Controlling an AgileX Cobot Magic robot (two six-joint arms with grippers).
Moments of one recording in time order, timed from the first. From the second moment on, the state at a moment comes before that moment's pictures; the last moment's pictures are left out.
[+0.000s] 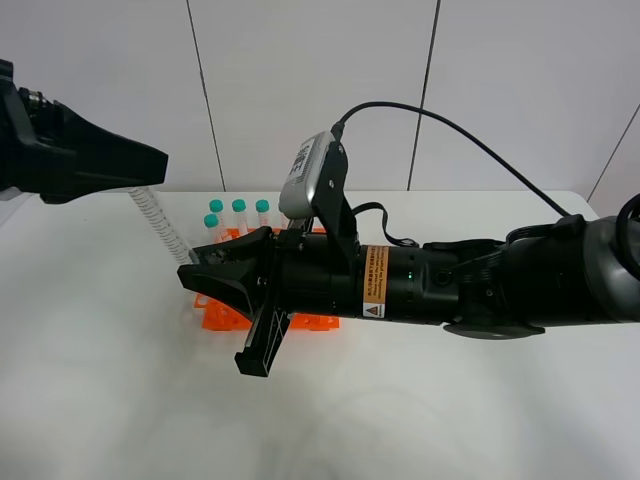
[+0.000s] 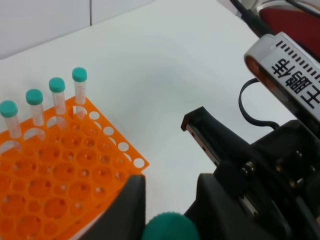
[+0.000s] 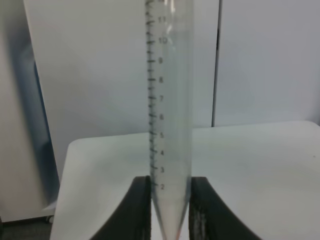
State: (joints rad) left arm -0.30 0.97 -0.95 -0.70 0.69 0.64; right arm 0.71 1.71 -0.78 -0.84 -0.96 0.49
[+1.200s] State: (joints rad) left arm -0.31 1.02 -0.95 -0.72 0.60 0.66; right arm 0.71 1.71 -0.77 -0.88 -0.89 0.45
